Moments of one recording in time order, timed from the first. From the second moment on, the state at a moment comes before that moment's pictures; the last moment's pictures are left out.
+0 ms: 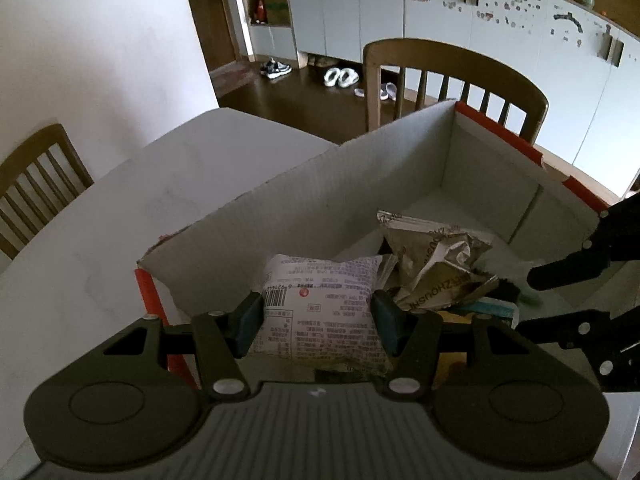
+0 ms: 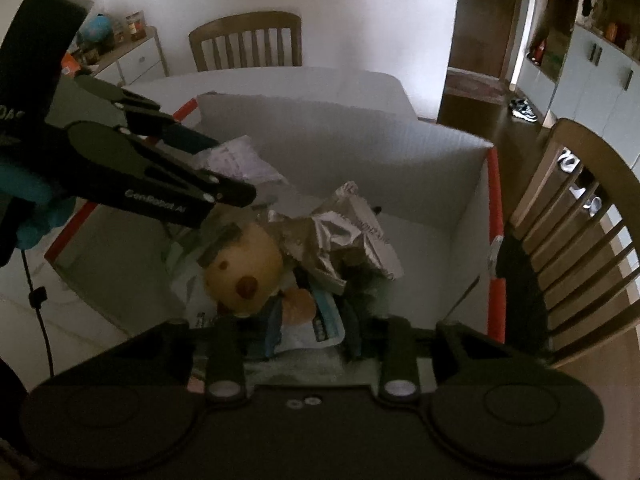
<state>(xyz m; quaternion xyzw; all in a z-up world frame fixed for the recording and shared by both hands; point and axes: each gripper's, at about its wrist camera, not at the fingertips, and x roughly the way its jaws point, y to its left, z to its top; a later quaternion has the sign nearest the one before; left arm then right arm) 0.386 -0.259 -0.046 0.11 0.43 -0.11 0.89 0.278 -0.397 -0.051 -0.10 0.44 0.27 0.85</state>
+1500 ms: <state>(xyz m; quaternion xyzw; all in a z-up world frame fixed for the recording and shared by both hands) 0.300 -0.218 0.014 0.00 0.40 -0.11 0.91 0.241 -0.390 0.009 -0.06 0.38 0.28 0.88</state>
